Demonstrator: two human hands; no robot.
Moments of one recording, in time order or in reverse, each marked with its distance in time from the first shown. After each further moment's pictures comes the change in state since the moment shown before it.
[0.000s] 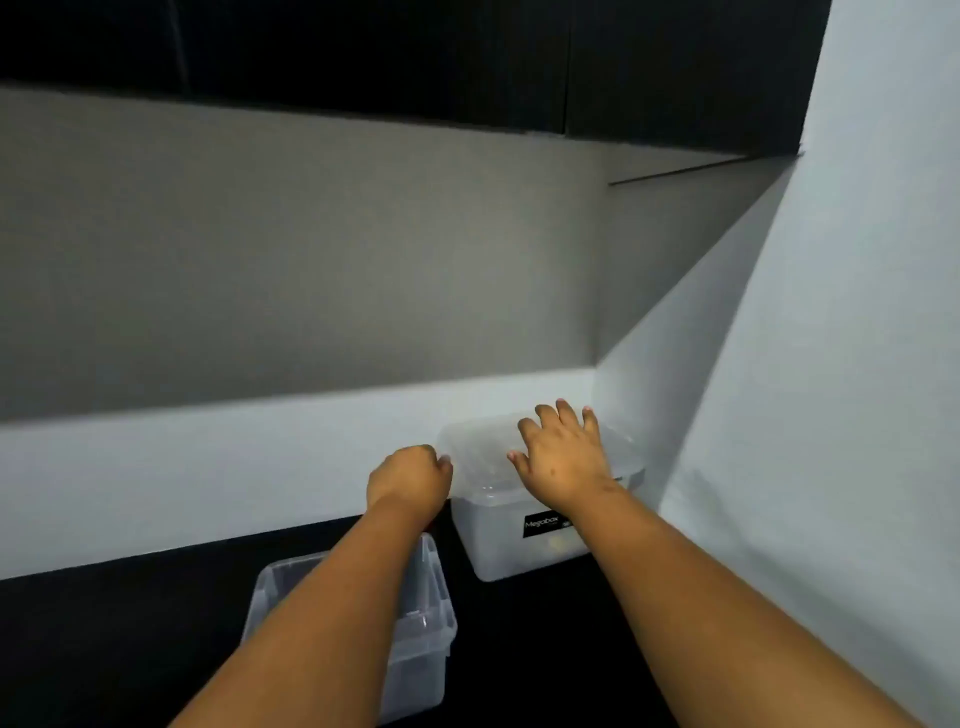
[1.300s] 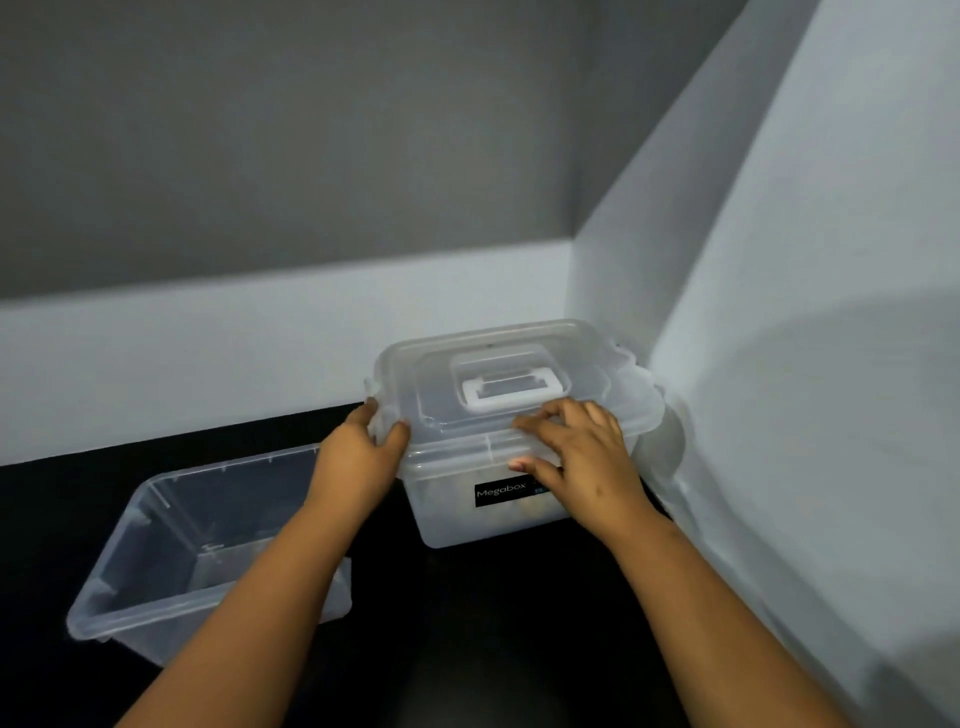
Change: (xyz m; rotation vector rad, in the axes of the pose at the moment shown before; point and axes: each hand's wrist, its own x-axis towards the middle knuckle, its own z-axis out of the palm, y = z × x) left_hand -0.036 0.045 0.090 -0.506 -0.056 -0.258; right_hand -0.066 0.119 0.121 0.511 0.104 -0.121
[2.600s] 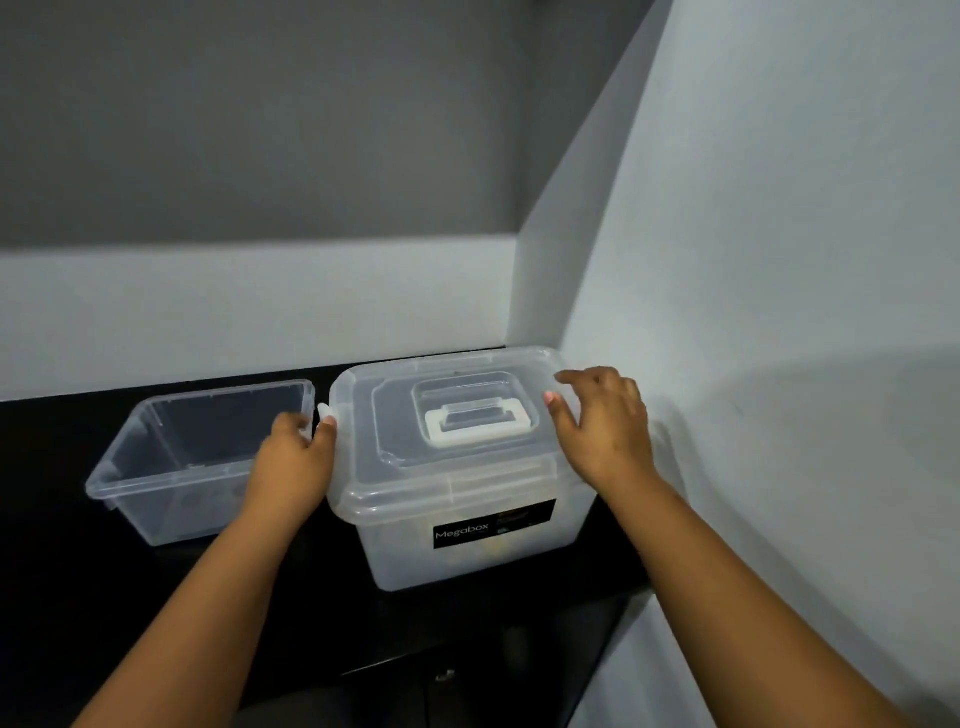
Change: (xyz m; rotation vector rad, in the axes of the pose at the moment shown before) left_hand -0.141 -0.005 -0.025 -0.015 0.119 -0.117; right_hand -0.103 -0.007 -0.111 -0.087 0.123 0.319
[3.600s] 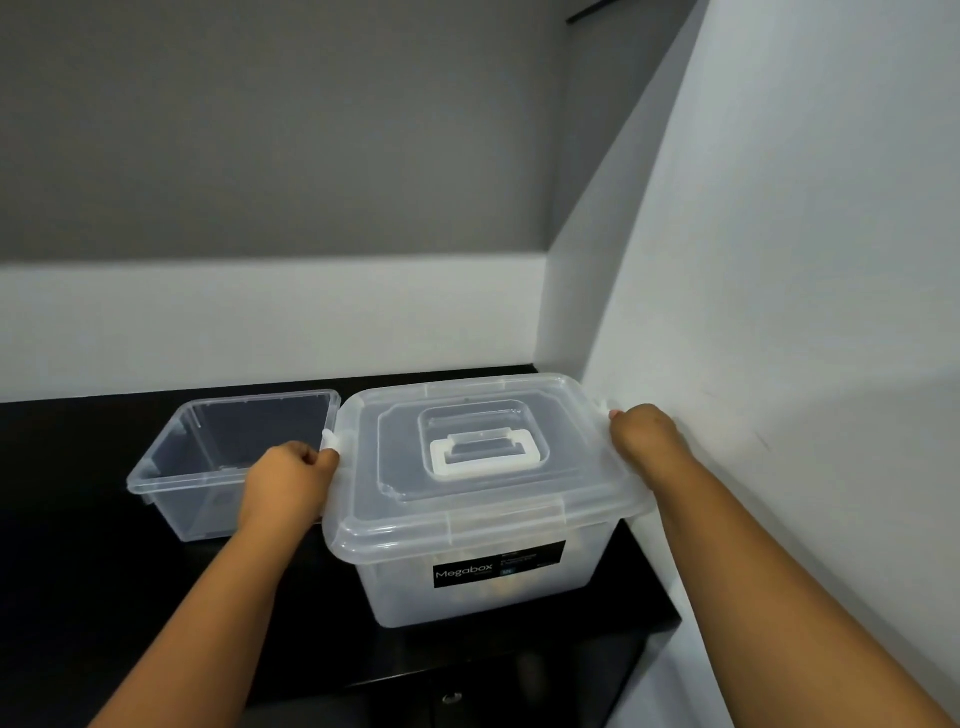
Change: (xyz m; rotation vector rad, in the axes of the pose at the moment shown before) left_hand -0.002 -0.006 -0.008 0.142 0.092 -0.078; right_hand 0.055 0.034 0.002 0.172 -0.379 0.638
